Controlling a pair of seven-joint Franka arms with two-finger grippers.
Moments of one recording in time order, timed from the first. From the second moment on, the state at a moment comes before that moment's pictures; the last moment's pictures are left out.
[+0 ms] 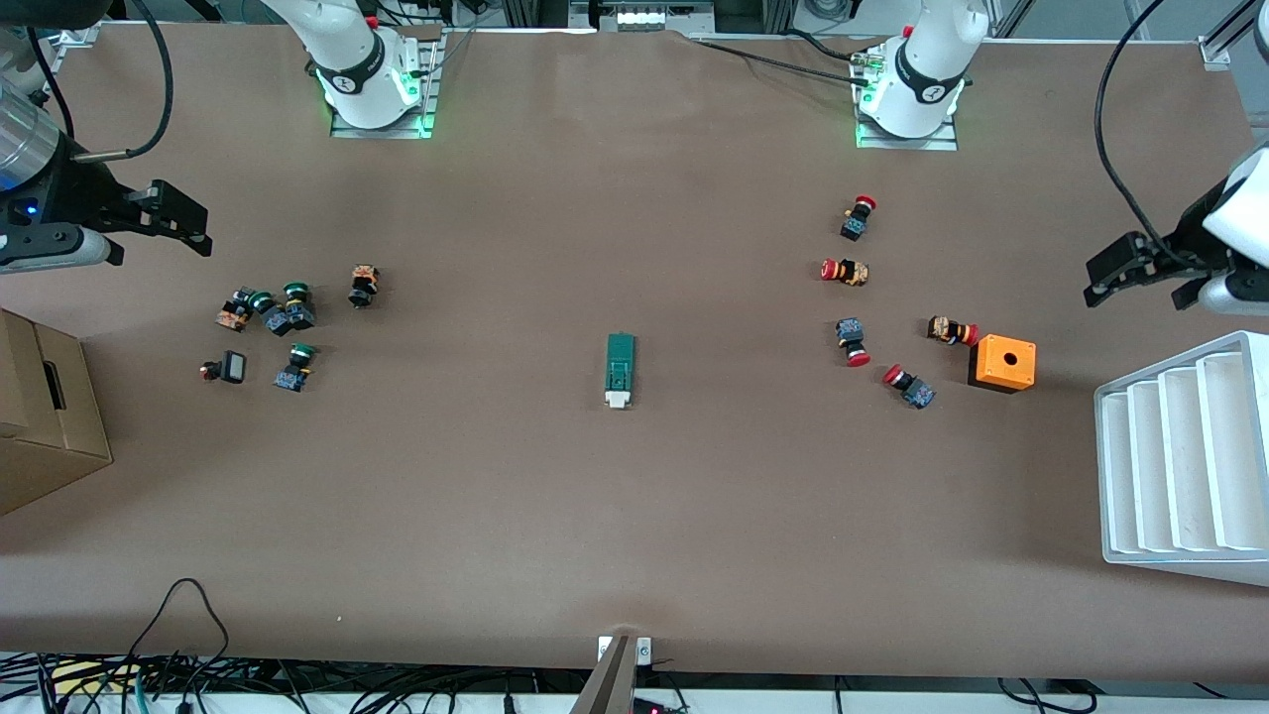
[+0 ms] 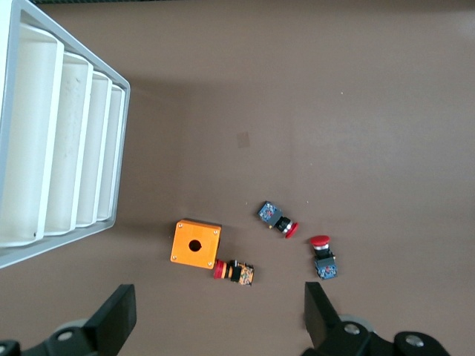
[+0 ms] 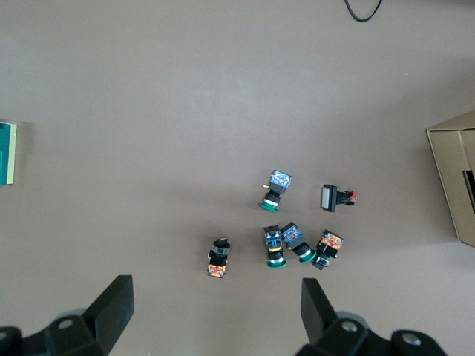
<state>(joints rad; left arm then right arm) -0.01 0.01 0.04 -1.68 0.00 1.79 0.04 0.01 -0.01 0.05 -1.65 -0.01 1.66 -0.07</state>
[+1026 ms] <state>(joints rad) -0.02 0.00 0.01 -1.68 0.00 1.76 0.03 0.01 -0.01 0.05 -1.65 -0.01 1.66 -0.07</state>
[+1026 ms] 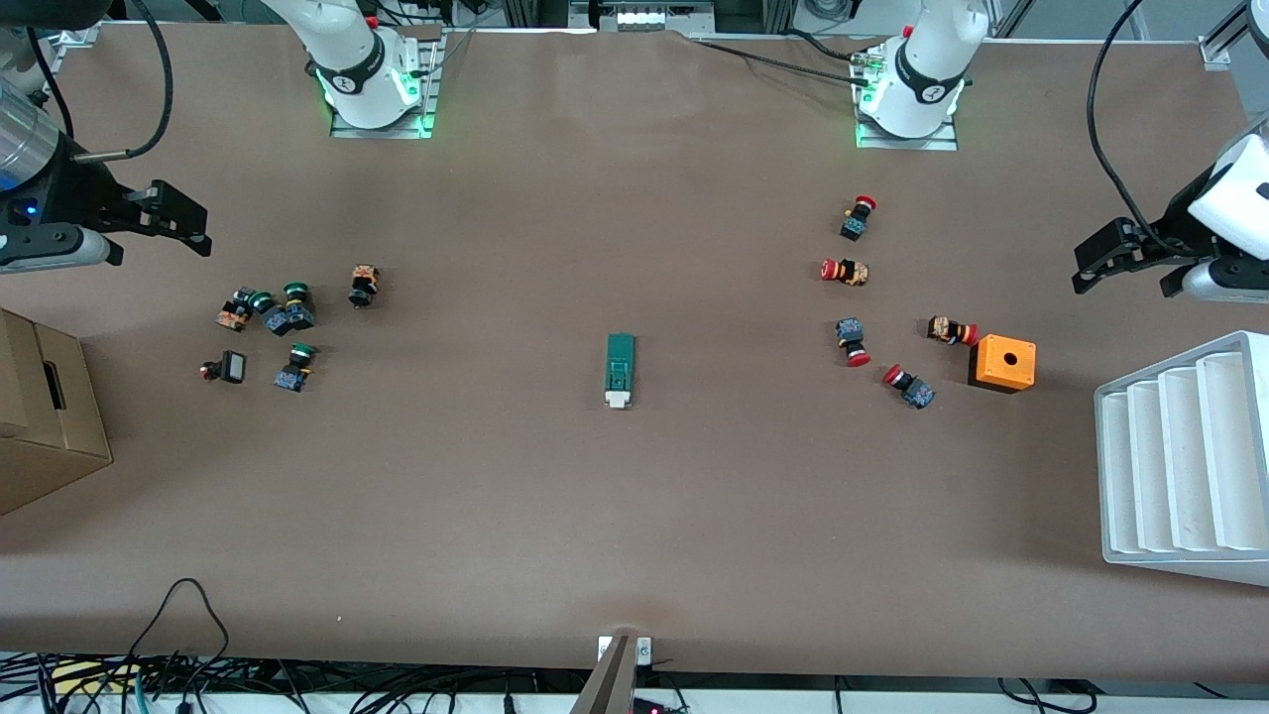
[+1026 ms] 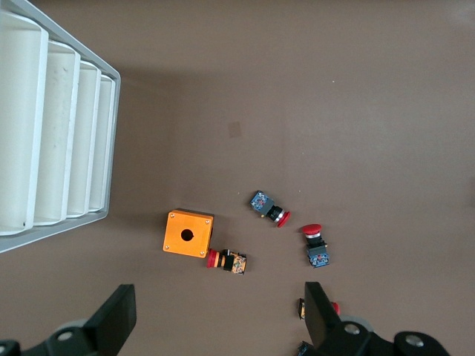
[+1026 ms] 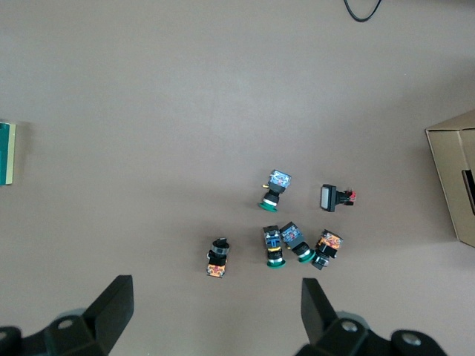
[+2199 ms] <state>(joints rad) -0.03 0.05 -0.52 -1.92 -0.08 2.22 -0.39 0.01 -0.01 0.05 -1.65 -0.01 1.66 -0.07</state>
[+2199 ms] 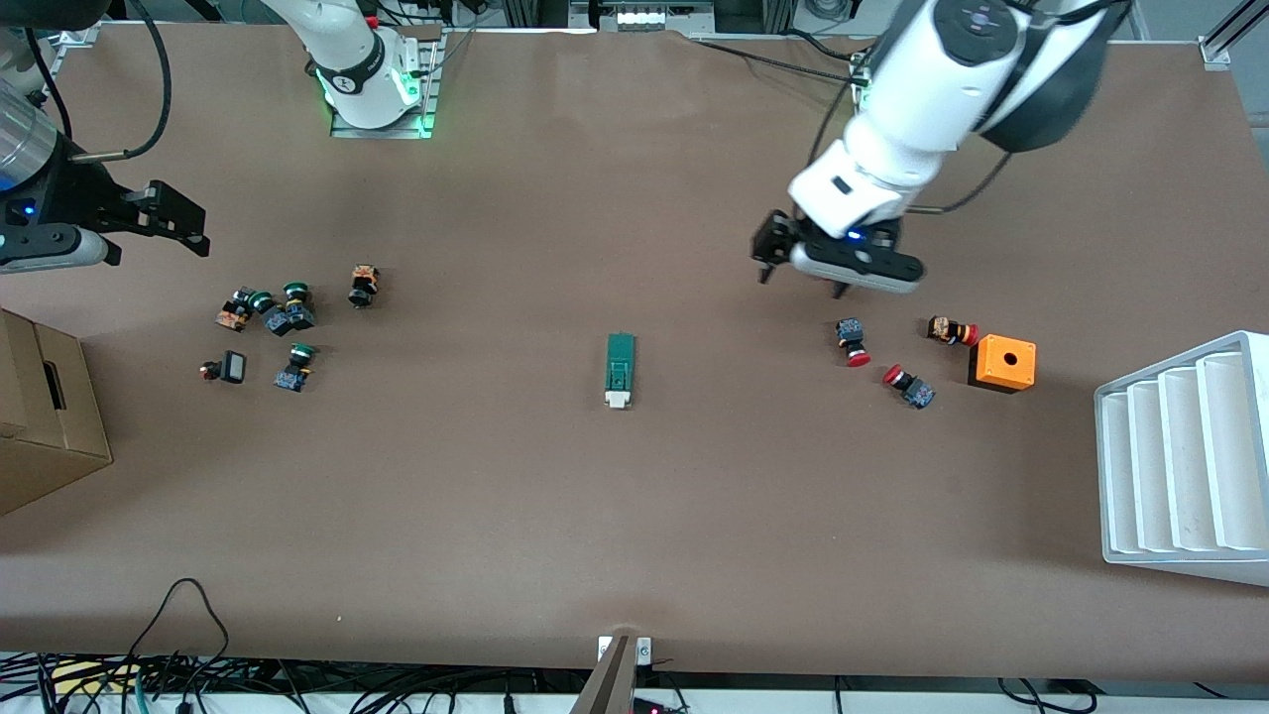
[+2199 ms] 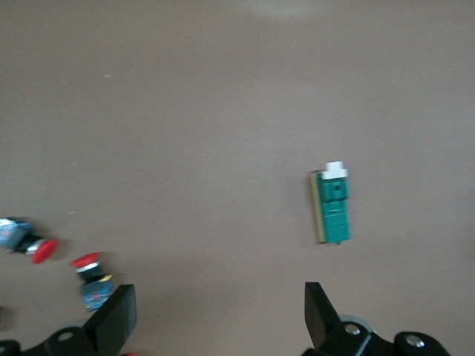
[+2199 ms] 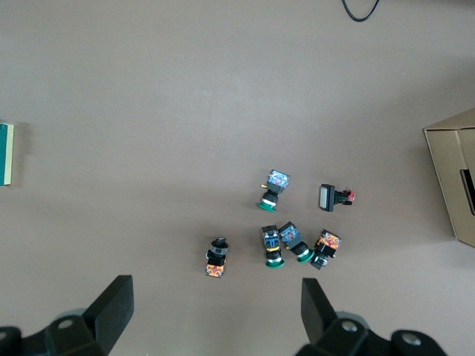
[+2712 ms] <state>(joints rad) -0.03 0.07 -0.63 -2.02 -0.04 2.49 -0.49 0.01 -0.01 0.05 -1.65 -0.01 1.66 -0.07</state>
